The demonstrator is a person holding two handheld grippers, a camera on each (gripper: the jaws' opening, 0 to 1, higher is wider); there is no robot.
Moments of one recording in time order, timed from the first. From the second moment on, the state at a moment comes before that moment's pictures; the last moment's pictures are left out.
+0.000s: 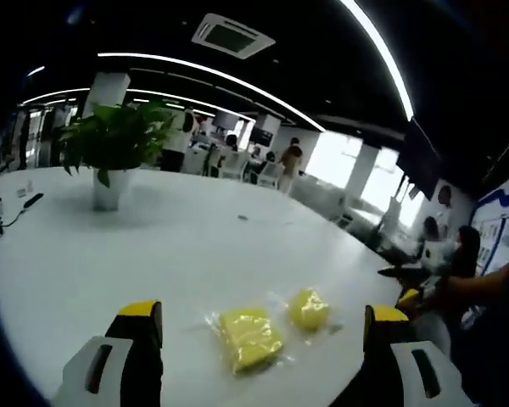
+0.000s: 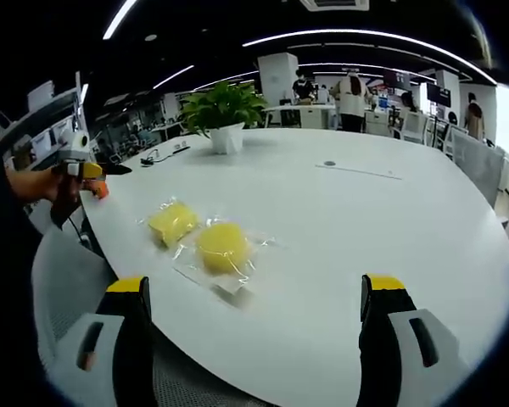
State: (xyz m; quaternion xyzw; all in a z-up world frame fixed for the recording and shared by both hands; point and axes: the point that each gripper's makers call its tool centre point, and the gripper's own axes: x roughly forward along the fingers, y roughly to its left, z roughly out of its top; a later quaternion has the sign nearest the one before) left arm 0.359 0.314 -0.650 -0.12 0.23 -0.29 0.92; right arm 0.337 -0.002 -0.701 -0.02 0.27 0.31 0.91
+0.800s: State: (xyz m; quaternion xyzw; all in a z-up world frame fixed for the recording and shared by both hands) left arm 0.393 0.222 -0.678 -0.17 0.28 -0.34 0.88; right arm 0.337 -0.013 -0.694 0.00 0.26 0.29 0.92
